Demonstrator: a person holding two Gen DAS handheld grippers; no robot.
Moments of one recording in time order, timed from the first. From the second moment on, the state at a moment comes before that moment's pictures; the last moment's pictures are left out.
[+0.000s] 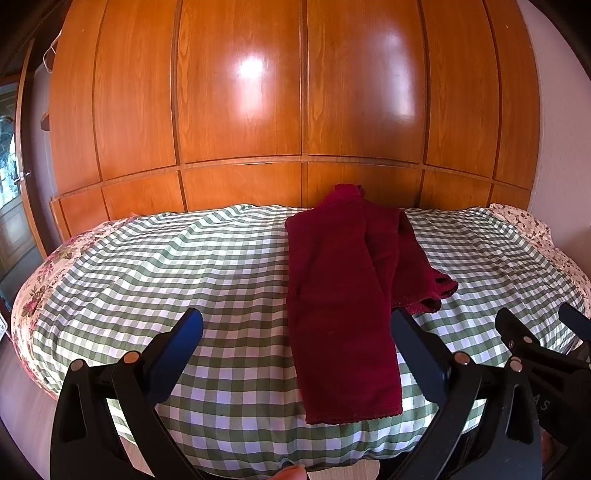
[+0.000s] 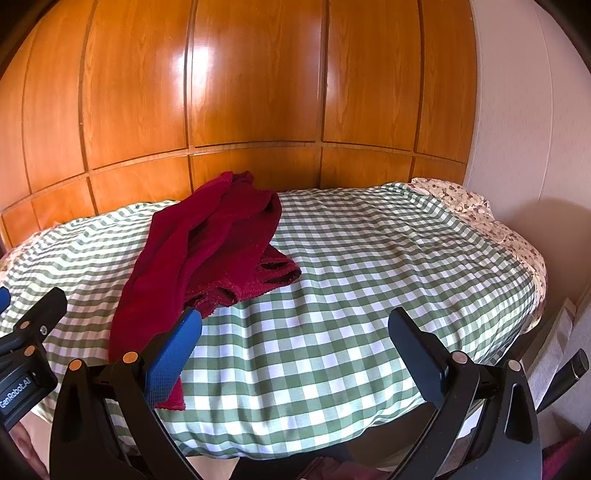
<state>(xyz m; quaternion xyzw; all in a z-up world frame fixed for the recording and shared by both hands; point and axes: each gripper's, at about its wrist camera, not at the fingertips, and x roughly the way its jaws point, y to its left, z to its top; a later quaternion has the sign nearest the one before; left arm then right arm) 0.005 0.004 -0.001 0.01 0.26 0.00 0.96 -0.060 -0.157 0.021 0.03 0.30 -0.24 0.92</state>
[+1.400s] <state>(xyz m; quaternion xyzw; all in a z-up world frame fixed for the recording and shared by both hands) 0.029 0.003 -0.025 0.03 0.31 -0.02 0.95 -0.047 -0.189 -0.005 0.06 0.35 -0.25 0.90</state>
